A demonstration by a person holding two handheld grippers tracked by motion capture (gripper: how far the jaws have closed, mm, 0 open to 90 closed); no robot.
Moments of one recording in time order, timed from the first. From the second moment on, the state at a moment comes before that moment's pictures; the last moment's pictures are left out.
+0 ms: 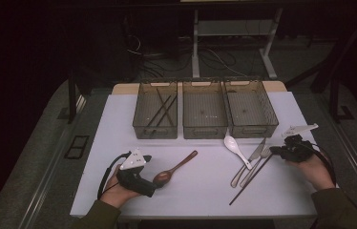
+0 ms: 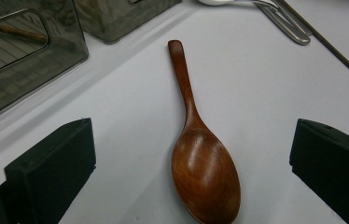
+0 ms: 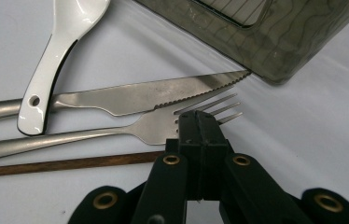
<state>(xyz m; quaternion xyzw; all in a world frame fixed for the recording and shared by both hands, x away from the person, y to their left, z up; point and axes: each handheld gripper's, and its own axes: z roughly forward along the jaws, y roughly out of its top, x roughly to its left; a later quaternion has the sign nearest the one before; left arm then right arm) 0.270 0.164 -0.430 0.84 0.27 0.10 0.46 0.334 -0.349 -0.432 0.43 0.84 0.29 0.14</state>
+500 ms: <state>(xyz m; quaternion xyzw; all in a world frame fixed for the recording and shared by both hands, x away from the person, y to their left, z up) 0.270 0.163 -0.430 0.84 0.27 0.10 0.45 0.335 -0.349 -0.436 0.43 0.85 0.29 0.14</state>
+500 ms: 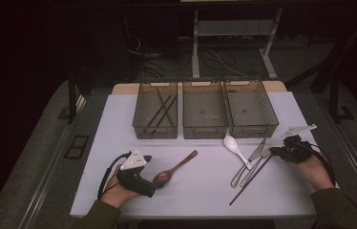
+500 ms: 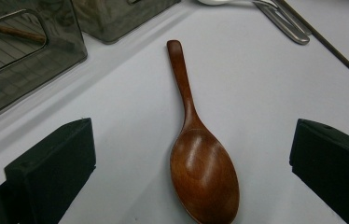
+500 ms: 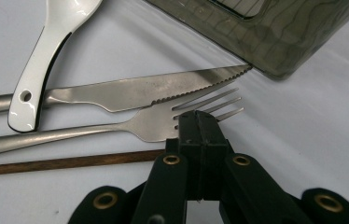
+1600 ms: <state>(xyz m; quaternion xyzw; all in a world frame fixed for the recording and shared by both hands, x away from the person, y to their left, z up) 0.270 0.161 -0.430 0.84 0.26 0.10 0.45 0.336 -0.345 -0.439 0.43 0.84 0.29 0.13</state>
